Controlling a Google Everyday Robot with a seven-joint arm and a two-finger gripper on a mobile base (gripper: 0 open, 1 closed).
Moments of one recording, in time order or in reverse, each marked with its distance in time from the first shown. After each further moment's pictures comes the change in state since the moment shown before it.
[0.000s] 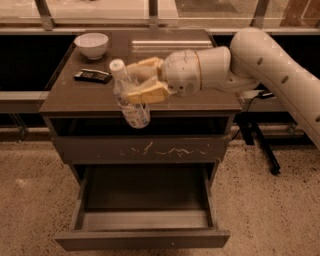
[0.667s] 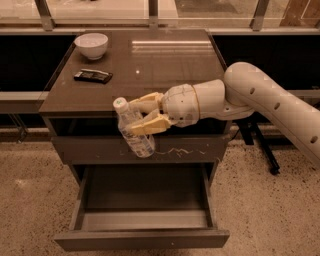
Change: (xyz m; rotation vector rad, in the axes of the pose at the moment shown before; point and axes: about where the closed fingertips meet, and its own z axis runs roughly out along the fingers) arm 0.065 0.047 0.012 -0.059 0.028 0.118
